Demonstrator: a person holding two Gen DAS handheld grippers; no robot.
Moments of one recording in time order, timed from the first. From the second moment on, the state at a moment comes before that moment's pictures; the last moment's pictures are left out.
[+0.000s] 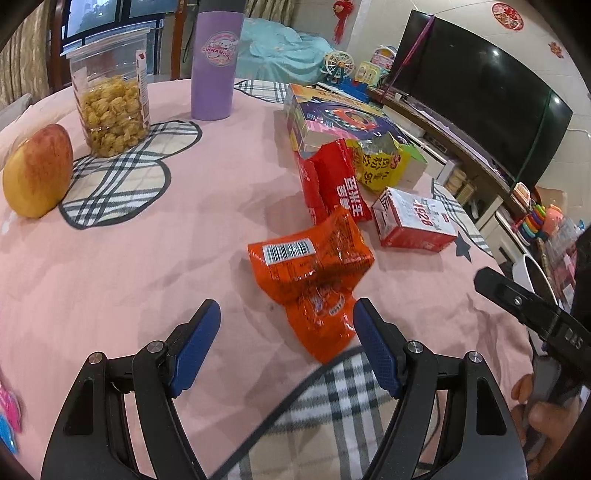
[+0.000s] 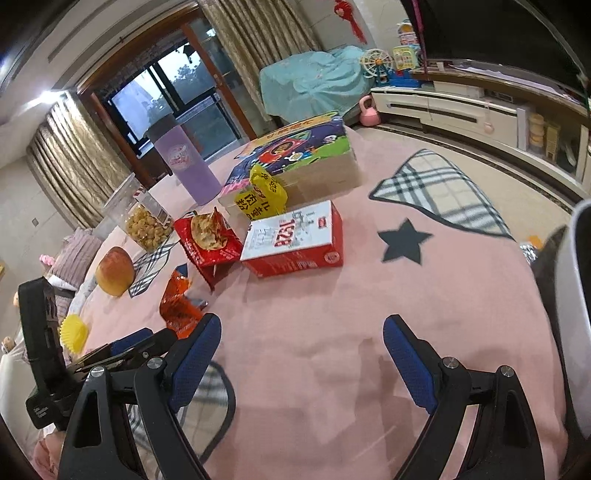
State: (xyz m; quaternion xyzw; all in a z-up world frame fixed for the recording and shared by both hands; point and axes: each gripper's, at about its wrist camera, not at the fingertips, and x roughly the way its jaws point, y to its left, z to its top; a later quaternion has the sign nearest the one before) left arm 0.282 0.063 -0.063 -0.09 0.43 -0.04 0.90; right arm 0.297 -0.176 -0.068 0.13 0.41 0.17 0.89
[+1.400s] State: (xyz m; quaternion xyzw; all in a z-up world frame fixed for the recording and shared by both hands) left arm 0.270 0.086 -0.068 -0.13 0.42 -0.04 0.90; right arm 0.350 -0.131 -0.070 0.03 0.41 0.26 0.87
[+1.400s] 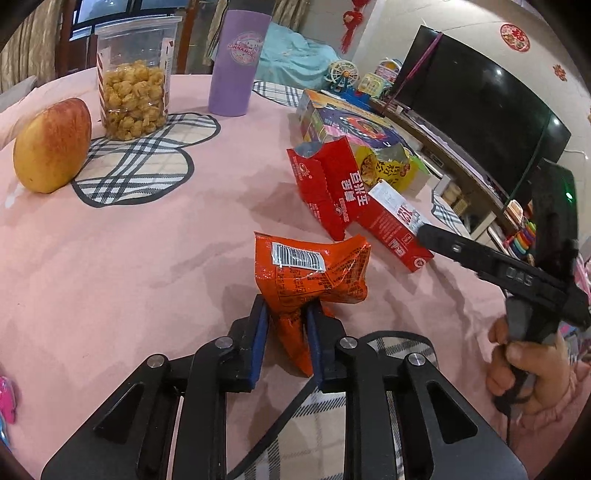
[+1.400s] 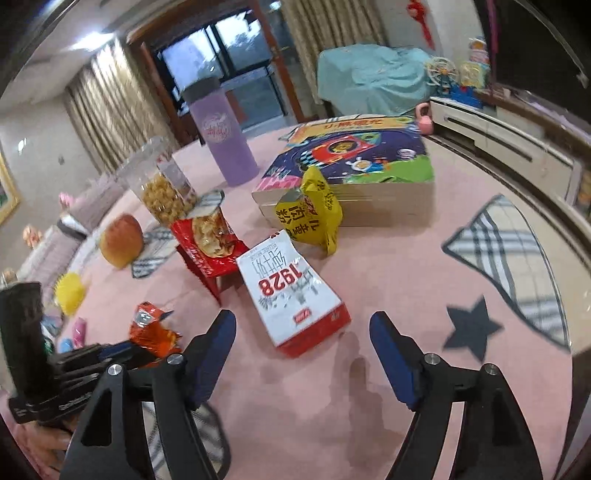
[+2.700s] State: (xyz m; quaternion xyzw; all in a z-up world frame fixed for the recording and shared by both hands) left arm 0.214 0.009 -0.055 -0.10 0.42 -0.13 0.89; right arm 0.226 -0.203 -0.080 0.08 0.43 0.17 0.88
